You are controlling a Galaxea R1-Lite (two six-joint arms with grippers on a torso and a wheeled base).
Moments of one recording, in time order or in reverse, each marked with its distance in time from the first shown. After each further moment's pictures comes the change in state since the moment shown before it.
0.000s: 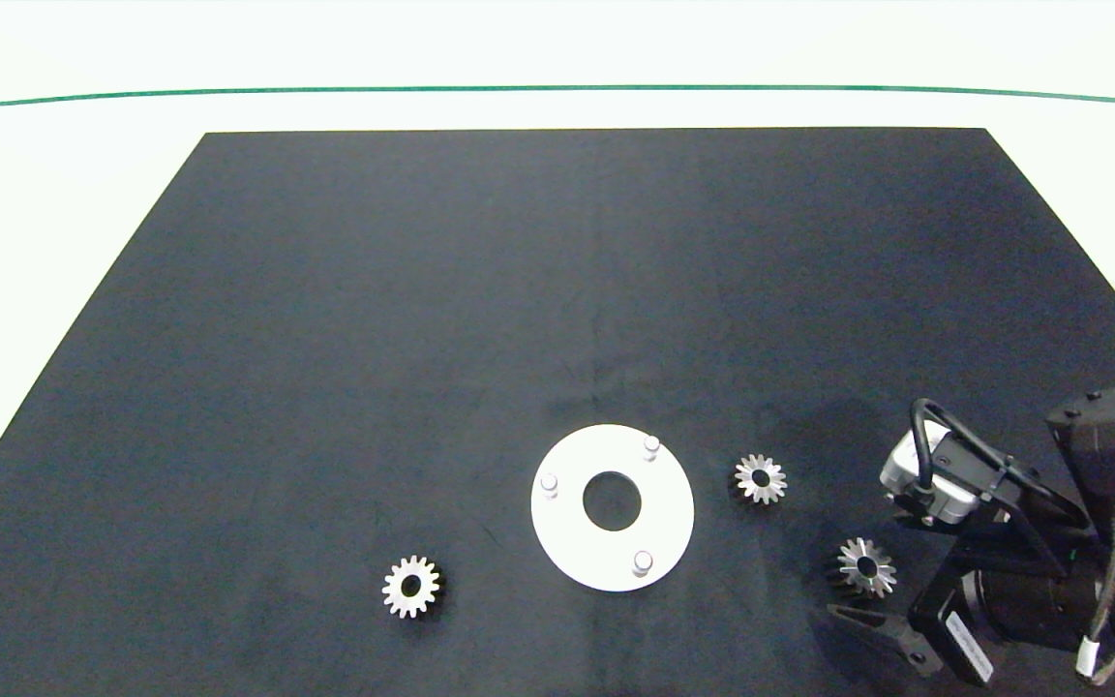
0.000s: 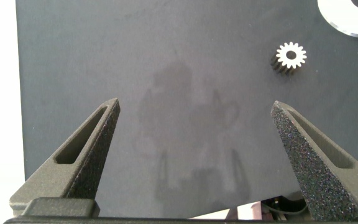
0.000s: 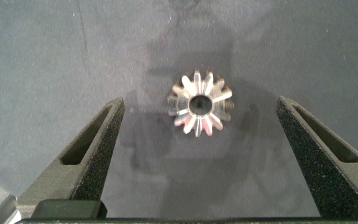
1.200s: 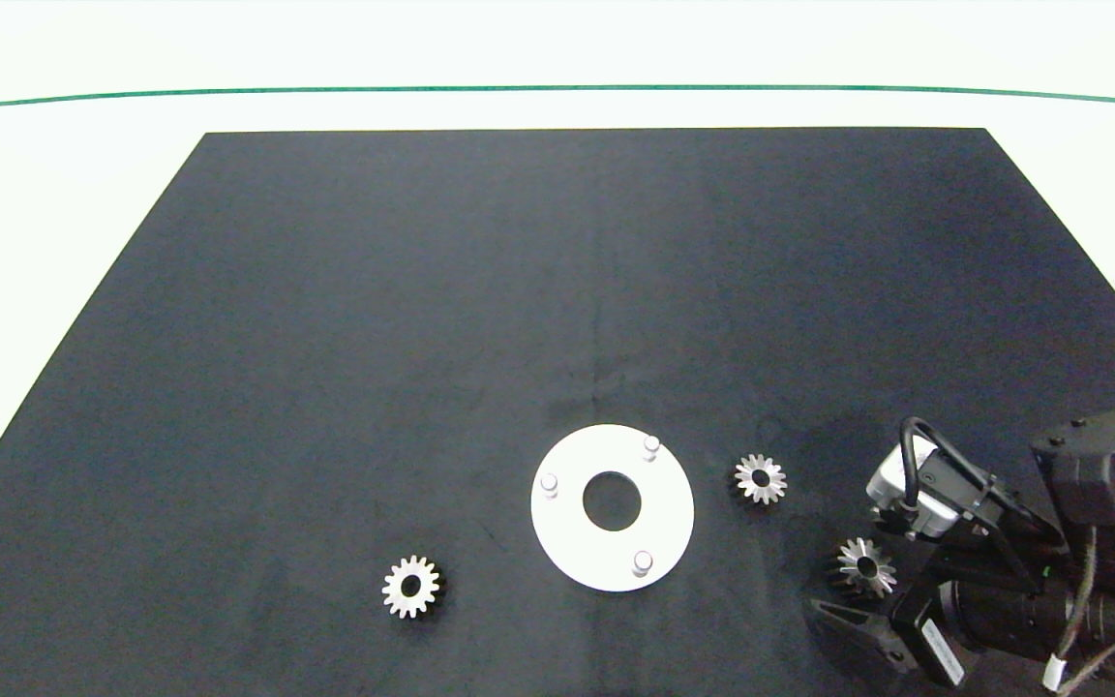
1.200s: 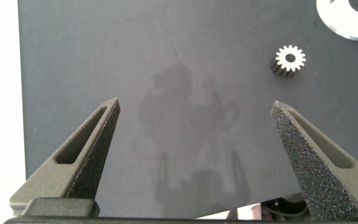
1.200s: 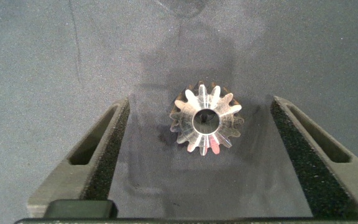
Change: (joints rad) left arm 0.000 0.001 -0.007 -0.001 0.000 -0.002; right arm 0.001 0.032 0.111 -0.202 0.003 -0.001
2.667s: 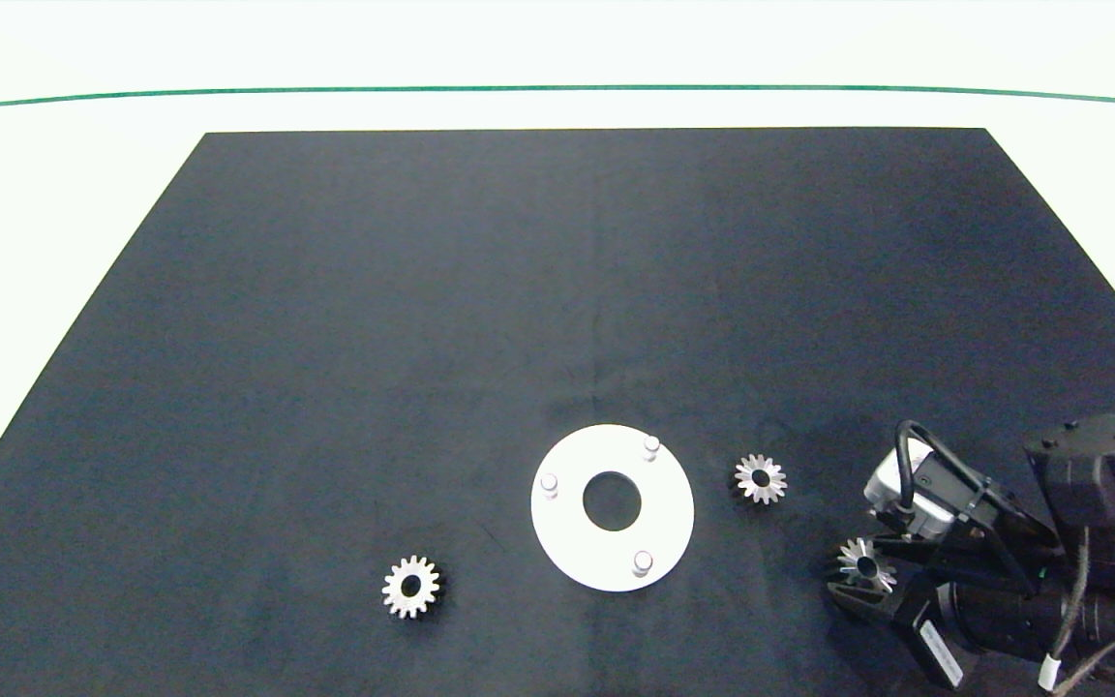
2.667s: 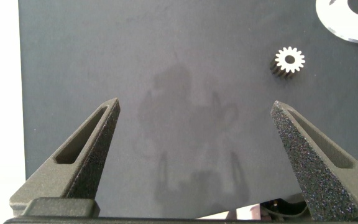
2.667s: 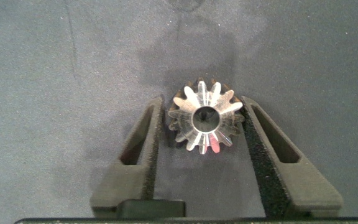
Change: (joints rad) left arm 0.000 0.000 -0.004 0.001 0.000 -0.007; right arm -0.003 0.009 0.002 0.005 -0.004 -0.002
